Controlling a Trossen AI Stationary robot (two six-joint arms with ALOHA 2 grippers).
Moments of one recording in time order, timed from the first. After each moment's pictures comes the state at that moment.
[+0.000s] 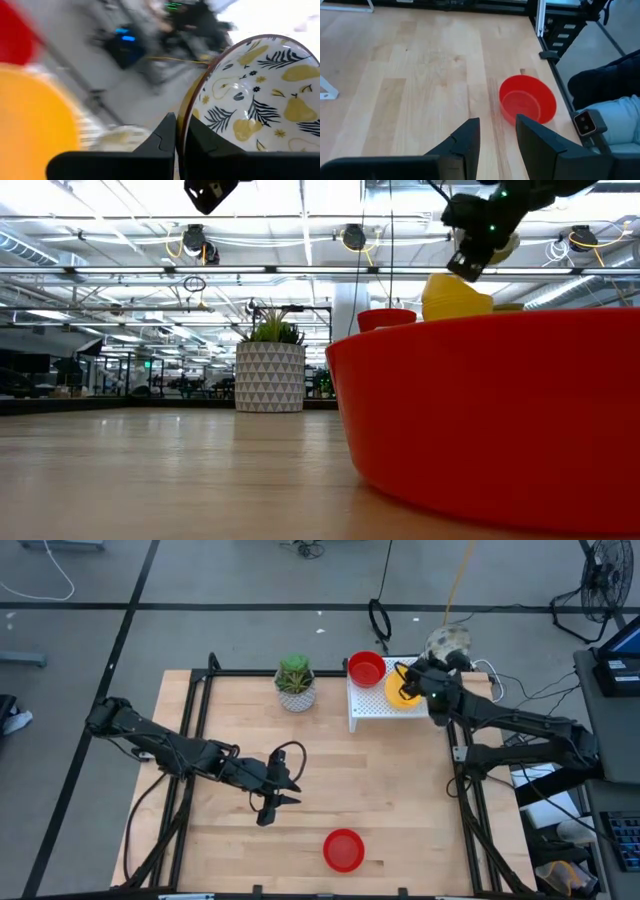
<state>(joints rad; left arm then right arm) -0.35 1.34 1.04 -0.28 -0.10 -0.26 -0.39 1.01 0.79 -0.11 1.17 -0.59</state>
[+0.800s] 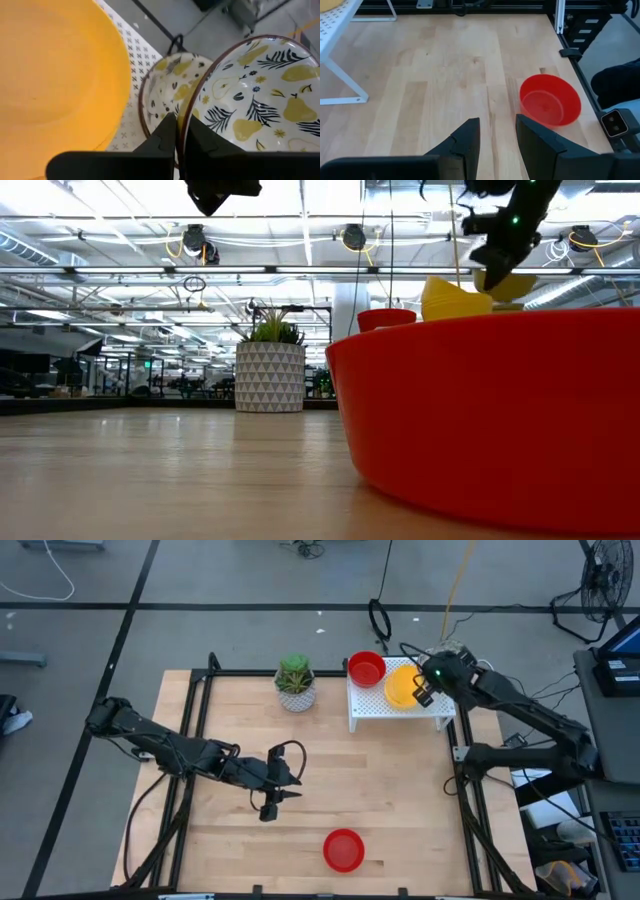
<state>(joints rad) -0.35 1.34 1.04 -0.29 -0.19 -0.20 -0.62 1.01 1.03 -0.89 0.60 -0.07</state>
